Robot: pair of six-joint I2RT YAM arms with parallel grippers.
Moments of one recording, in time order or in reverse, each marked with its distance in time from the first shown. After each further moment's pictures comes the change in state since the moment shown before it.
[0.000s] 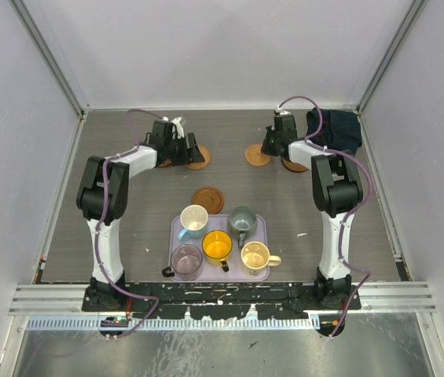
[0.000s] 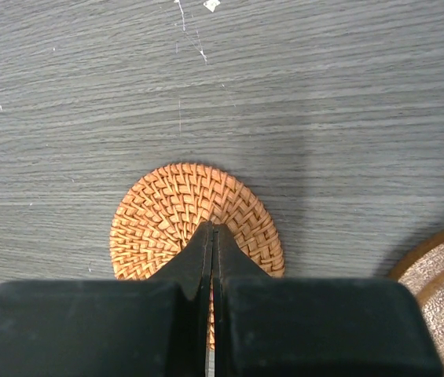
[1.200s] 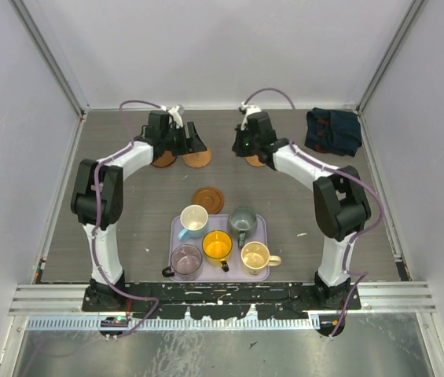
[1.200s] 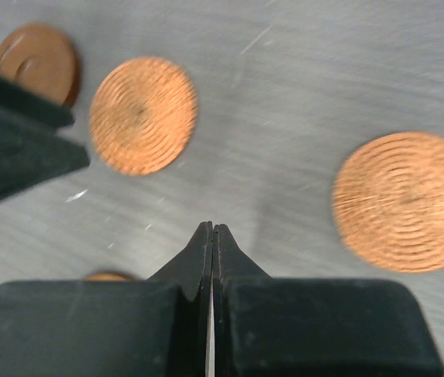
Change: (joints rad) left arm 0.003 -0.045 0.060 -0.017 0.047 -0.011; right arm 0.208 -0.255 -0.064 -0.064 -0.010 -0.100
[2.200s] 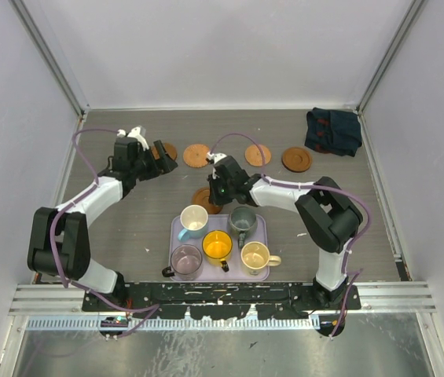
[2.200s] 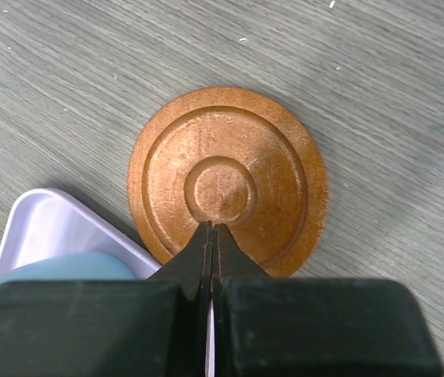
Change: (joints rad) left arm 0.100 -0.547 -0.557 0.081 -0.202 -0.071; right arm 0.317 -0.048 -0.285 0.018 -0.018 0.090
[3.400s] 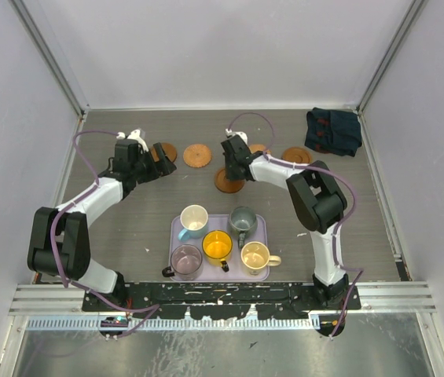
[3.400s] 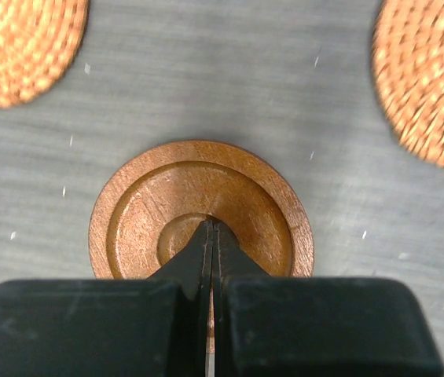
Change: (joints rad) left arm 0.000 -0.001 -0.021 -0.023 -0.040 0.001; right arm -0.141 0.184 0.251 -0.172 0.280 0.063
